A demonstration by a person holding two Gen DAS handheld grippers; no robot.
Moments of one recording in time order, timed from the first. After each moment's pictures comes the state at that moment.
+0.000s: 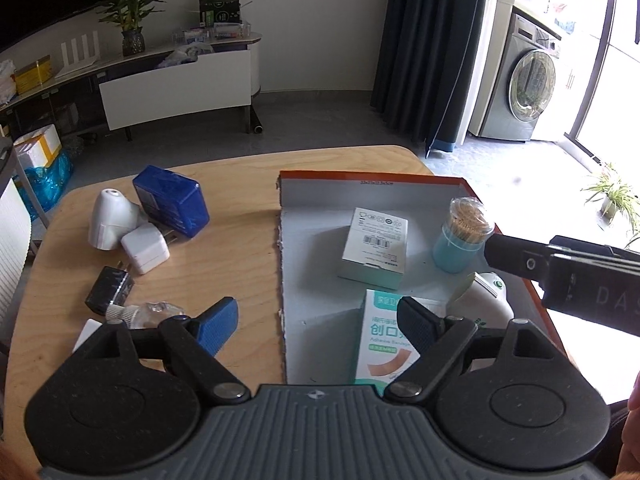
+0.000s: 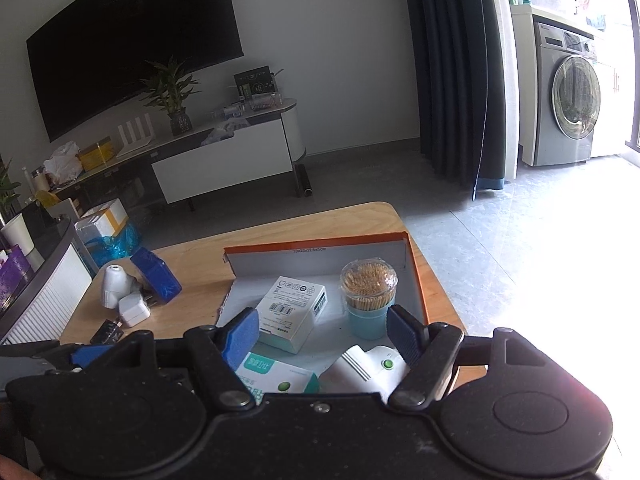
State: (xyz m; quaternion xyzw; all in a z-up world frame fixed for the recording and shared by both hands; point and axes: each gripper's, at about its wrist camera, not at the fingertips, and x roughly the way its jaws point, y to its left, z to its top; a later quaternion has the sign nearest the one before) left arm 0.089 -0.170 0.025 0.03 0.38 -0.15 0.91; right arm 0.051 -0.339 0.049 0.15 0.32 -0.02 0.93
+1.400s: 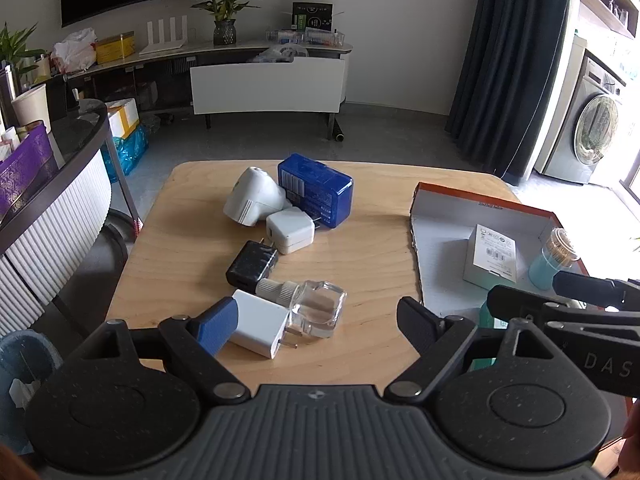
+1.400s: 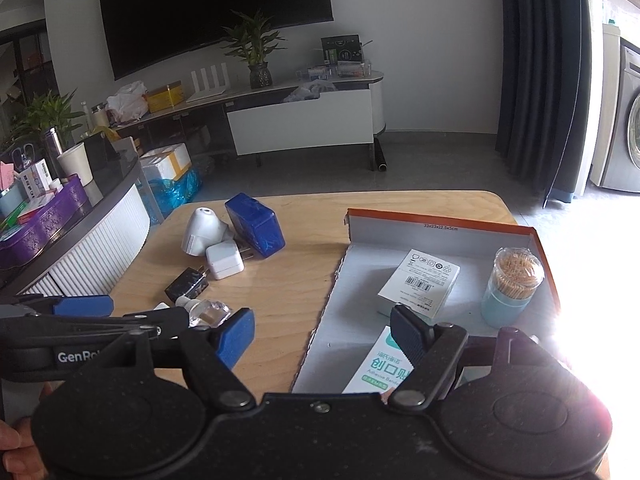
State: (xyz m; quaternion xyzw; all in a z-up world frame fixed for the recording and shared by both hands) left arm 0.084 -0.069 0.028 -0.01 0.37 -0.06 0.93; right arm 0.070 -0.238 0.052 0.09 0.35 0.08 0.93
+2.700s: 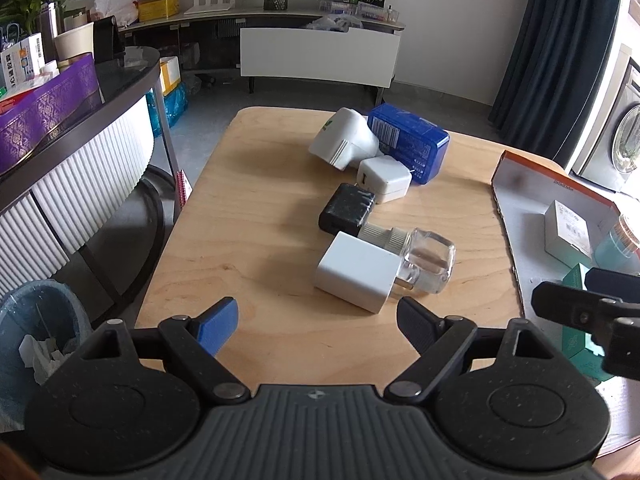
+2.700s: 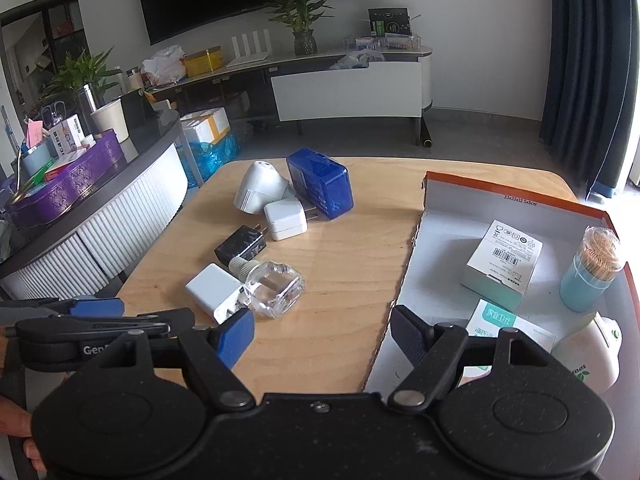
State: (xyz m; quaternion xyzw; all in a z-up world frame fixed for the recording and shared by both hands) left arm 0.088 -0.007 -0.017 -0.03 0.40 -0.02 0.91; right arm 0.076 -0.185 0.031 0.07 0.38 0.14 0.91
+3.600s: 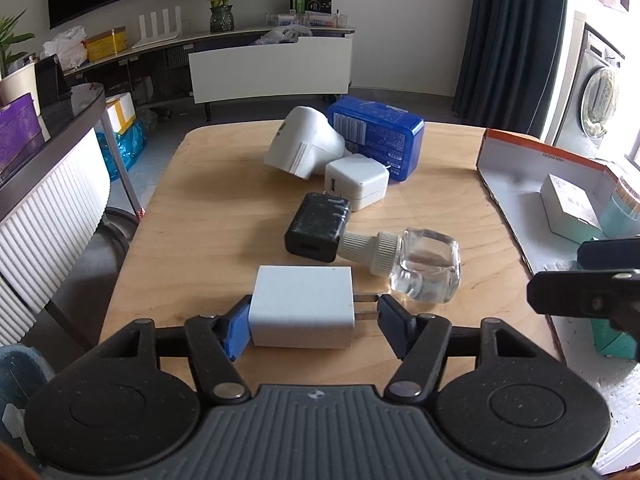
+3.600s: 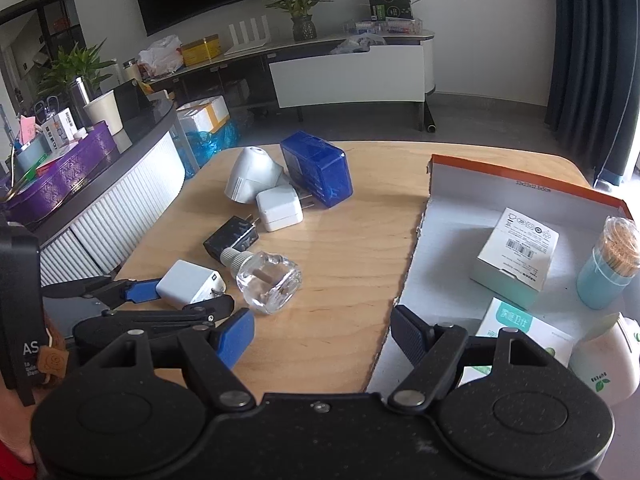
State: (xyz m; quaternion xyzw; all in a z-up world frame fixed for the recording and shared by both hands) left arm 0.112 -0.014 -0.041 0.02 0.37 -0.07 0.93; right arm 0.098 -0.183 0.014 0.08 0.40 0.15 0.90
